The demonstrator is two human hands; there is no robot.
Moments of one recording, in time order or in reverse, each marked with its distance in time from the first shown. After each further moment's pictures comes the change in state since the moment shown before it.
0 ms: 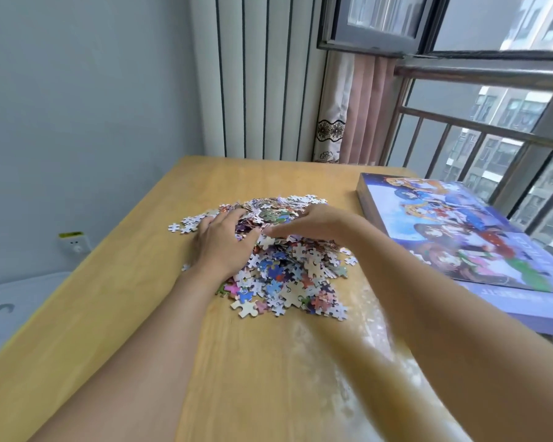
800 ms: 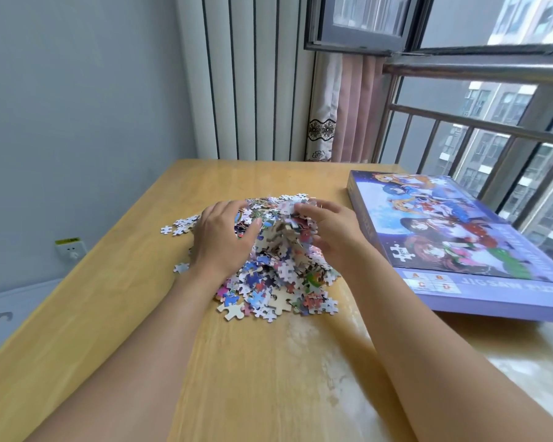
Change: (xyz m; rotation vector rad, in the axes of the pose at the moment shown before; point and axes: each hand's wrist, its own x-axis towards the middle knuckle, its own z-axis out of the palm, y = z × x) left_hand -0.010 0.017 -0.005 -0.070 0.213 0.244; right_hand -0.019 0.030 0.019 1.267 0.298 -0.026
